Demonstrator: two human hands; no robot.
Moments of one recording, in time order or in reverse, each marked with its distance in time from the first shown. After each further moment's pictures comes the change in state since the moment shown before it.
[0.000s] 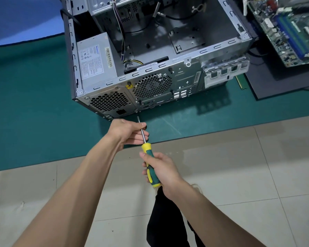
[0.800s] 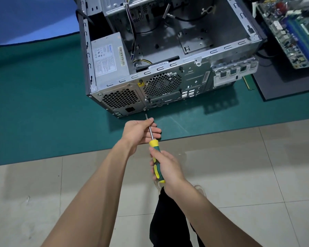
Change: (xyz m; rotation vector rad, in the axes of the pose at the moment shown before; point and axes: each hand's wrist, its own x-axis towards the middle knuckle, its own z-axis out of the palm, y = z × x) left_hand -0.001 -0.019 0.009 -0.139 -0.063 0.109; right_hand 0.002 0.010 0.002 0.168 -0.017 0.016
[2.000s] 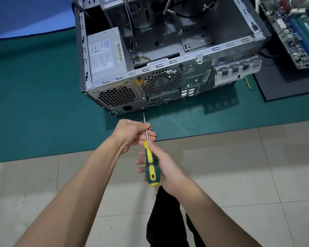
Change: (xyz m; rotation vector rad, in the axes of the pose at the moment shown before) left_hand -0.009 0.011 -0.007 0.079 0.016 -0.077; right_hand -0.003 -0.014 0.004 -0.098 -0.181 0.079
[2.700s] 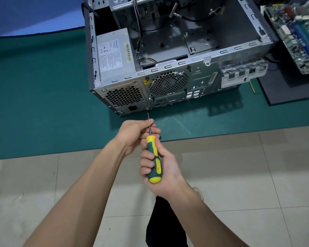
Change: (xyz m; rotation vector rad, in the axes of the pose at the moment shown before) left_hand -0.002 -0.005 -0.004 -0.163 -0.038 0.040; right_hand -0.007 -0.002 0.021 0.563 -0.237 0.051
